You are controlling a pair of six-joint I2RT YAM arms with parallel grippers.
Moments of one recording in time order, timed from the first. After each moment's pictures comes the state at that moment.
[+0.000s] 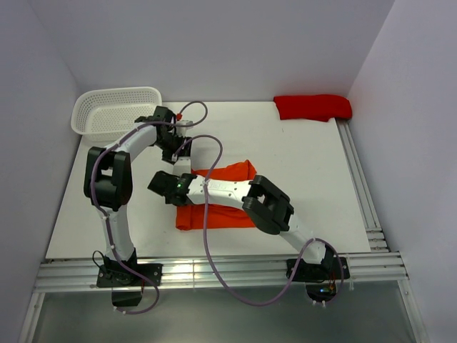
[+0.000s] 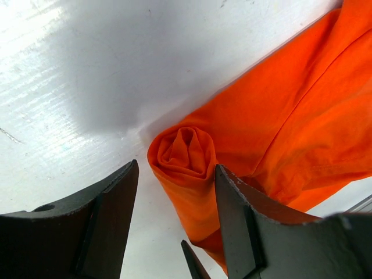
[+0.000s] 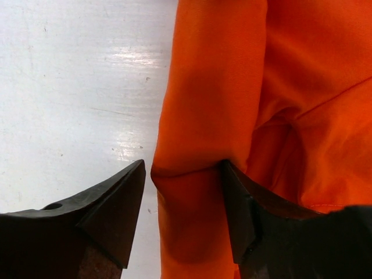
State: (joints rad) left arm -0.24 2.01 1.56 -0.79 0.39 0.06; right arm 1.15 2.30 1.87 -0.69 0.54 1.02
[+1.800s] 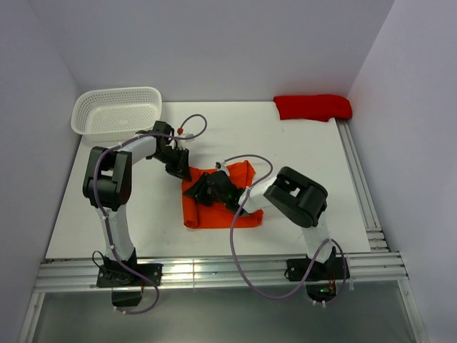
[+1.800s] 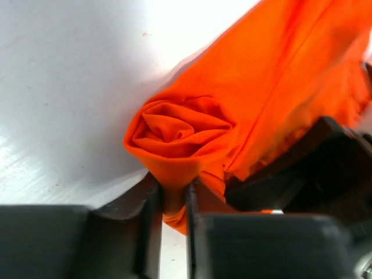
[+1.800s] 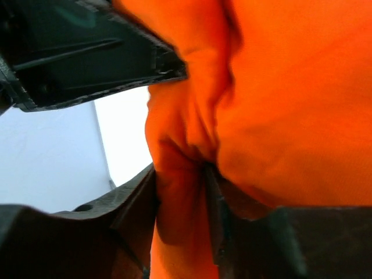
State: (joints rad) left arm -0.21 2.01 1.35 -0.65 0.63 0.07; right arm 0.92 2.02 0.89 0.65 0.00 1.32
